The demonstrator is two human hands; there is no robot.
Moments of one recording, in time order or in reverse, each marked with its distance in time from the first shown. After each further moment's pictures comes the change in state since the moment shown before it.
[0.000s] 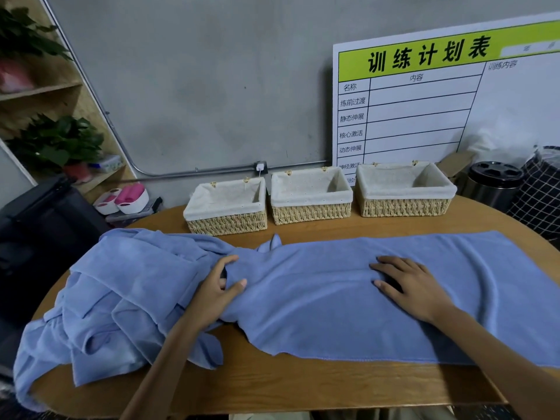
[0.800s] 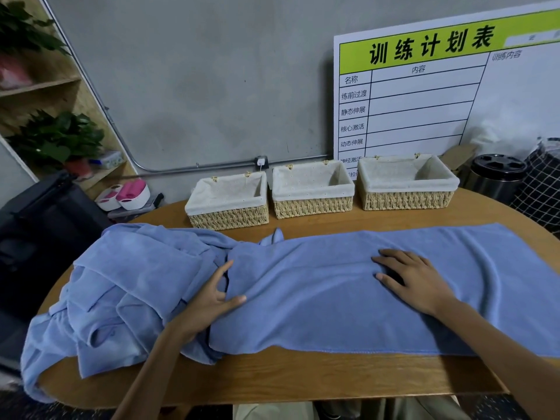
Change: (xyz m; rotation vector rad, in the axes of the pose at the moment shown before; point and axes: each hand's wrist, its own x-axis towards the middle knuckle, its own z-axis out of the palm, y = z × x) left_hand -0.014 -0.013 -0.013 -0.155 -0.216 -0.071; right_hand -0.002 -0.003 -0.002 -0.008 -0.011 0.000
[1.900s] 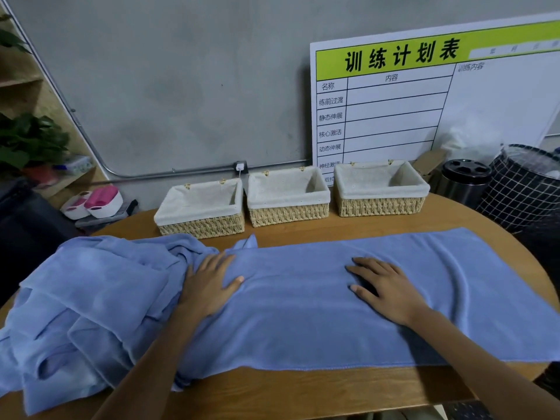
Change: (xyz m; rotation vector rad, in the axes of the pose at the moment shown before) left_hand 0.097 -0.015 0.022 1.090 0.221 0.089; right_hand -0.002 0.000 0.000 0.026 -0.050 -0.021
